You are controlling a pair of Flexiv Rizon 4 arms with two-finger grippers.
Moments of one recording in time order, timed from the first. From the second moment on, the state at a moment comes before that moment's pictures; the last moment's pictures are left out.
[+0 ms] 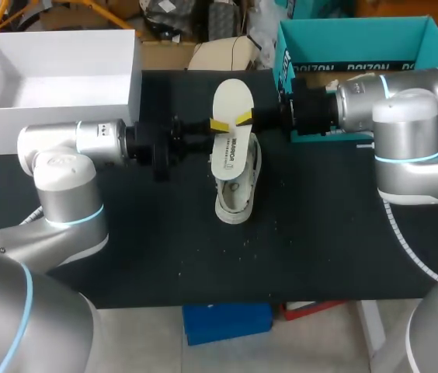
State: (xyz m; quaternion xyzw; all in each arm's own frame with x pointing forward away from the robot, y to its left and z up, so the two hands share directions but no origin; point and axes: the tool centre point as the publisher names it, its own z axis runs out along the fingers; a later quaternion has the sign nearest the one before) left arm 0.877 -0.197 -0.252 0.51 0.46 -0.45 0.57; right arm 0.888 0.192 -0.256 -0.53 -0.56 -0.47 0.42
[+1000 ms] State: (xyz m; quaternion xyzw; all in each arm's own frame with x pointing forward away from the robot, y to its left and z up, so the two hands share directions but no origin) left arm 0.868 -0.215 -0.265 0.54 0.51 -0.42 0.52; right arm 0.905 0.171 -0.258 -0.57 -0.58 -0.47 0.35
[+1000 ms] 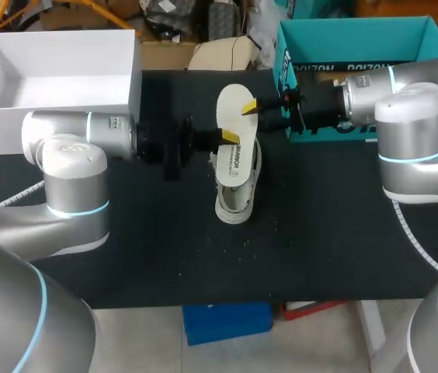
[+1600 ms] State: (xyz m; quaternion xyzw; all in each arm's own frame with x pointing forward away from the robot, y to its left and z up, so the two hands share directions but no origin) left arm 0.799 -0.200 -0.273 0.54 0.61 -0.44 0.37; right arm 0.845 0.121 -0.231 -0.58 -0.65 -0.44 0.19
